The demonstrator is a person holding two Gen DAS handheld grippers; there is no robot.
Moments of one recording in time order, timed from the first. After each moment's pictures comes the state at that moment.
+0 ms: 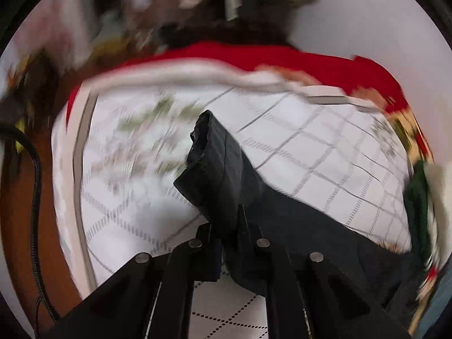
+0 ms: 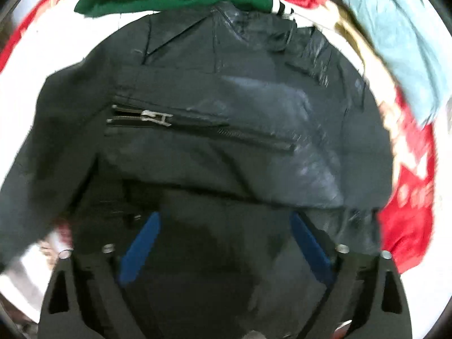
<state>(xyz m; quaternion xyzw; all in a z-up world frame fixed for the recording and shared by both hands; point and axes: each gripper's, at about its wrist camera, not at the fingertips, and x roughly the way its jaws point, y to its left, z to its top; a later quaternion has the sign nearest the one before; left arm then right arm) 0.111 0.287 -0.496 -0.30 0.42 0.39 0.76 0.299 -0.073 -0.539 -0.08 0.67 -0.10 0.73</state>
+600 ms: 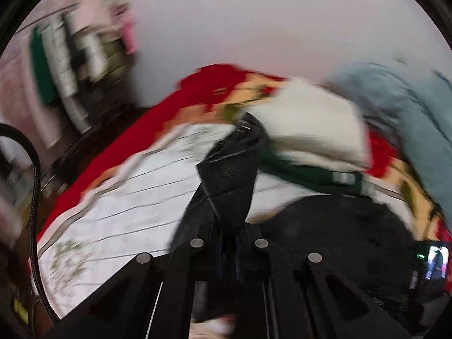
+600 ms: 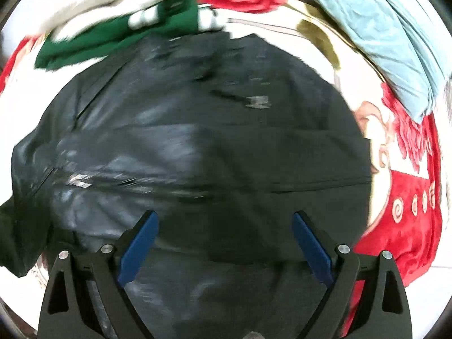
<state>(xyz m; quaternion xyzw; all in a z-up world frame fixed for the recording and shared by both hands) 0.247 0.035 -0.379 -0.04 0.38 0.12 0.92 0.321 -0.208 -0.523 0.00 0.64 -0.10 0.76</state>
